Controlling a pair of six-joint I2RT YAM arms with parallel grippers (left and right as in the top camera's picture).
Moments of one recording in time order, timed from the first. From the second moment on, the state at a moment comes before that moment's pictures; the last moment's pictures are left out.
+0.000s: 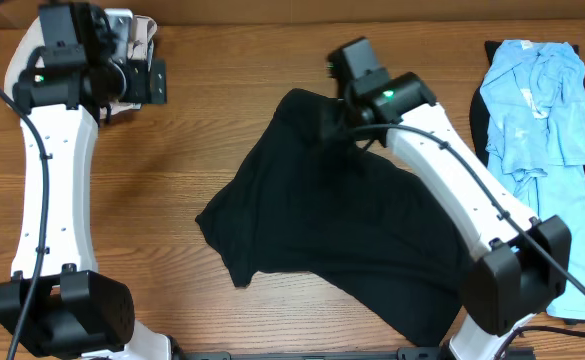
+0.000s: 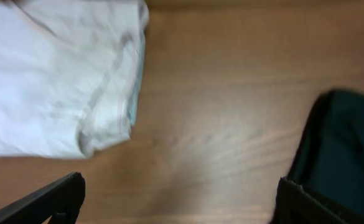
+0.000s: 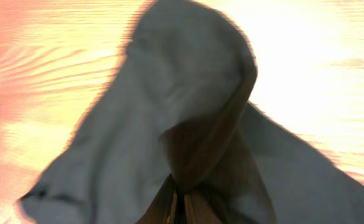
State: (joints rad) left arm 0.13 1.74 1.76 -0.89 0.11 0.13; right arm 0.49 1.87 1.73 -0.97 -0.05 0.41
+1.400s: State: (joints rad) left arm 0.19 1.76 2.32 -1.36 0.23 0.14; right arm 0.65 1.87 1.90 -1.09 0.02 0.41
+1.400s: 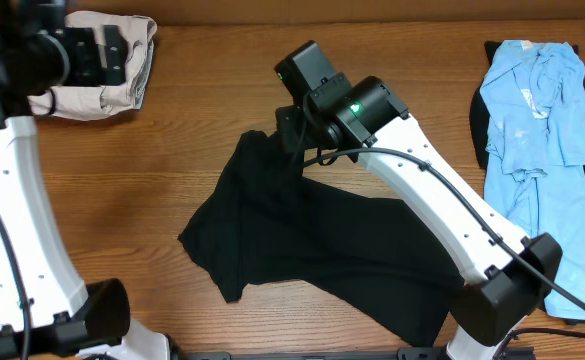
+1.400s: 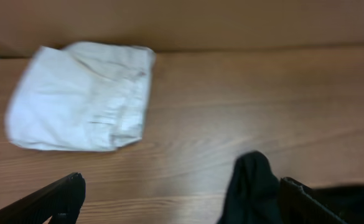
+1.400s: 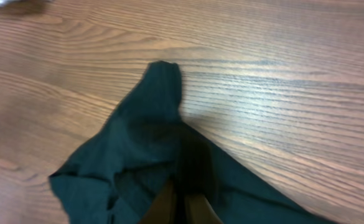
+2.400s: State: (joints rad) left arm 0.04 1.86 2.32 -1.56 0.25 0.20; right arm 0.20 1.62 1.81 -1.02 -0.22 0.38
